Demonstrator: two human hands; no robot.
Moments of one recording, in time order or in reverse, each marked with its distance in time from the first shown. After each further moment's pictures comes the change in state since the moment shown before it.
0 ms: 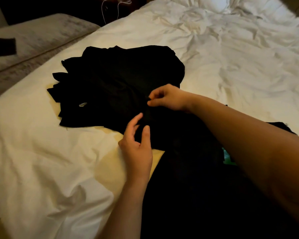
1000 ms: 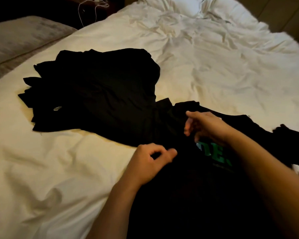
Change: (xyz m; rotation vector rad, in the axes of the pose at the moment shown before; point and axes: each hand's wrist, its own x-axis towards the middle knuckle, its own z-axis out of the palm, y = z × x) left_hand -0.043 0.010 0.023 0.067 -0.815 0.086; right_hand -0.158 0.095 -0.028 0.541 0.216 0.322
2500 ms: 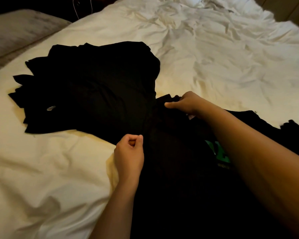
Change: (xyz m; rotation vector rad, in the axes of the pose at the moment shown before) left_hand 0.022 -0.024 -0.008 0.092 0.639 -0.438; right_hand 0.080 -0.043 0.021 -0.537 0.181 0.212
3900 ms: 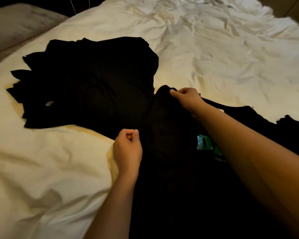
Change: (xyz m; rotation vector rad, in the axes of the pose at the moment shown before) left_hand 0.005 -0.005 0.005 0.041 0.062 0.017; right_hand 0.013 0.019 0.017 0.404 0.184 -0.093
